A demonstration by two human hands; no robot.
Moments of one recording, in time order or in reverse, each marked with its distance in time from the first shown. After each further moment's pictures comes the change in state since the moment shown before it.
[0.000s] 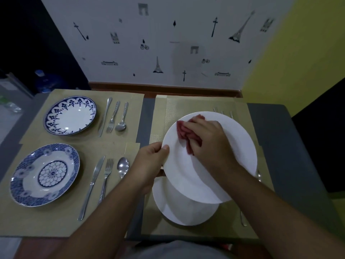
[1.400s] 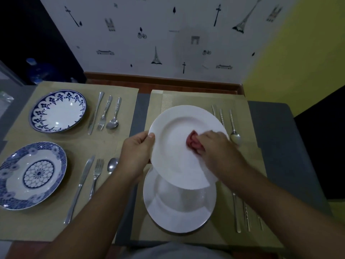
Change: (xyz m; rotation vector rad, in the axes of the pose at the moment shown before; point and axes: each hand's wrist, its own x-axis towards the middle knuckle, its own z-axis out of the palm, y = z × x) left_hand 0.047 0.001 -0.002 -0.006 0.207 0.098; right_hand 0.001 0.058 0.001 -0.224 -0.291 0.061
